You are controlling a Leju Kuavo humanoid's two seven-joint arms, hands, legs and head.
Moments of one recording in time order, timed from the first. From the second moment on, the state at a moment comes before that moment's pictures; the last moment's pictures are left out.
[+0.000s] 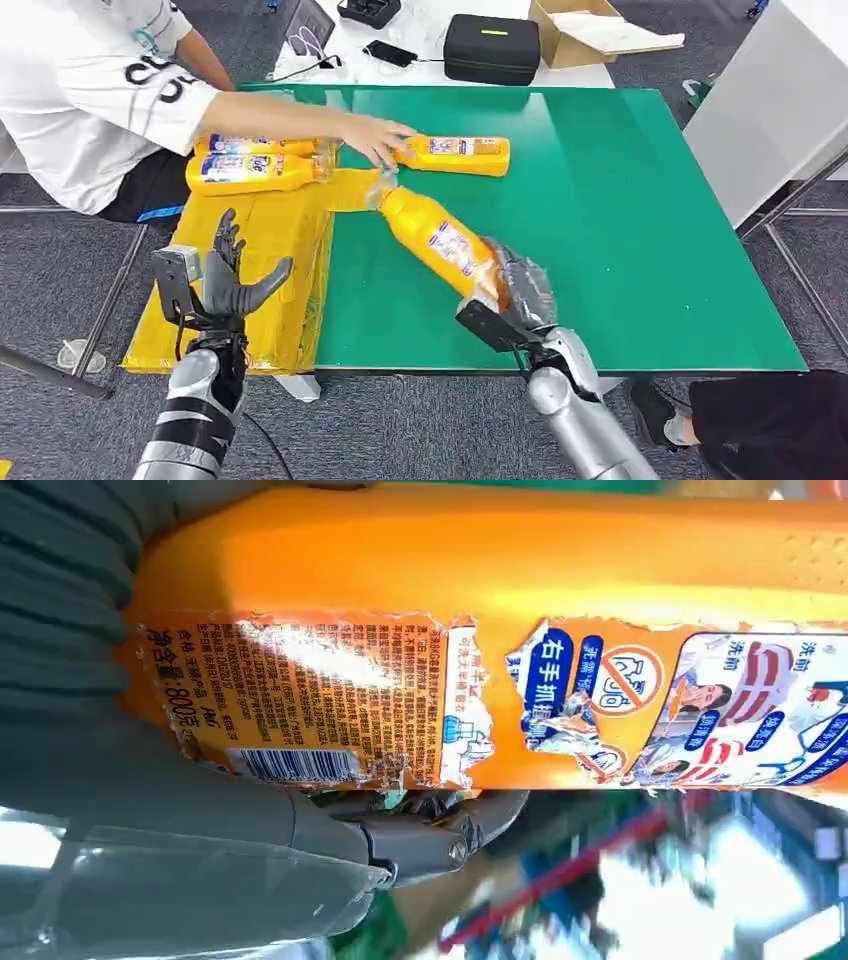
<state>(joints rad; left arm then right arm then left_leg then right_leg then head) -0.32 -0.21 -0.01 -0.97 -0.01 -0.06 -0.56 -0.23 -0.03 0.35 -1.19 0.64 -0.42 -0.27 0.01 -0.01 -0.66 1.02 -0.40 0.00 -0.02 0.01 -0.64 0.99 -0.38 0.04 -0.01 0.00</state>
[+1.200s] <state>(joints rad) -0.30 -0.21 -0.27 -1.00 0.56 -0.62 -0.35 -0.16 0.21 0.28 -1.04 0.52 -0.57 -0.70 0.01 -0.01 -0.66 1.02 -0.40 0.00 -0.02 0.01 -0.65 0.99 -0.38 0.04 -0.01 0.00</state>
